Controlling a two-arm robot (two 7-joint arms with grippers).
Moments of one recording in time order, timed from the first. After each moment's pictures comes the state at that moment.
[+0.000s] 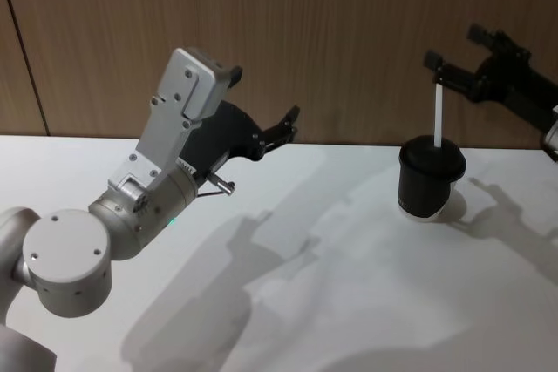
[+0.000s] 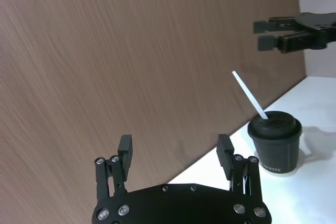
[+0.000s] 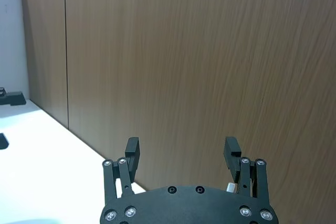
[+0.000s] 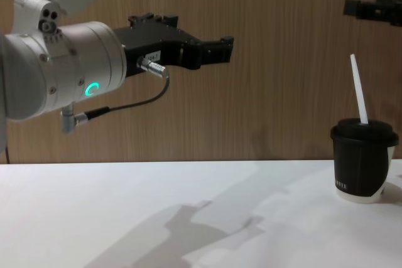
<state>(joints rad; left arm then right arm) -0.32 0.23 0.37 -1.67 -0.06 0.10 -0.23 0.62 0.52 -0.33 -1.22 0.58 -0.04 0.61</state>
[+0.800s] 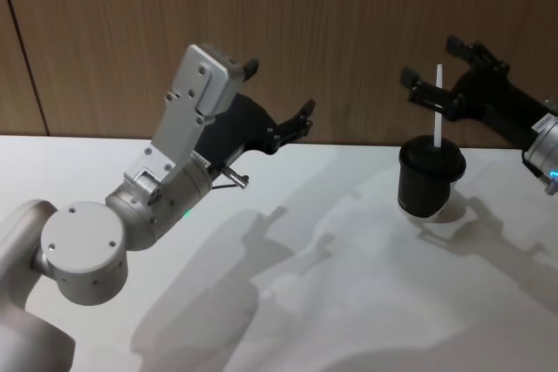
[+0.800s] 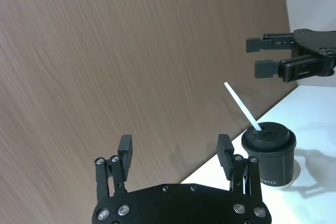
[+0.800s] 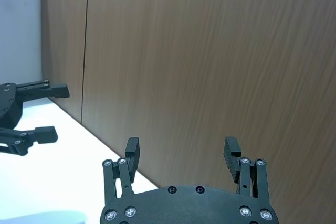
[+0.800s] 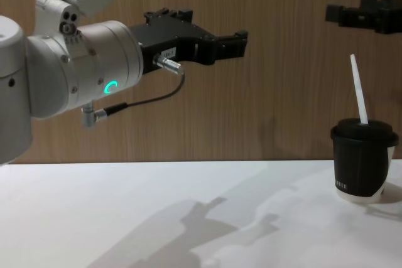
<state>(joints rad) -0.36 0.19 0.38 -1.60 -0.05 0.04 -0.26 0.53 0.52 -0.34 -1.36 0.53 -0.04 0.56</state>
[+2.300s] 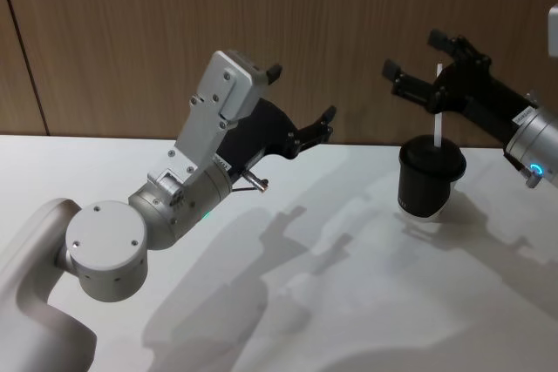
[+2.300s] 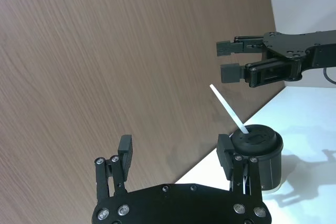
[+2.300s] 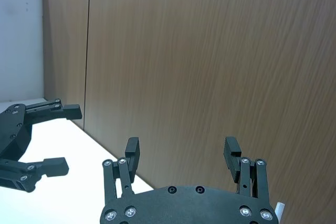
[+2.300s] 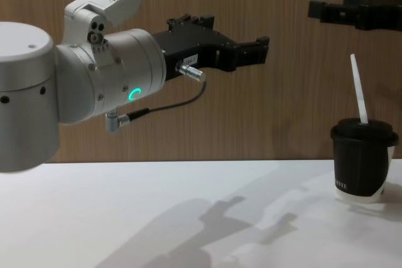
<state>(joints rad) -0.39 0.16 0.40 -1.54 -0.04 0.01 -0.29 0.55 0.47 -0.34 -1.34 0.50 -0.03 0.55</state>
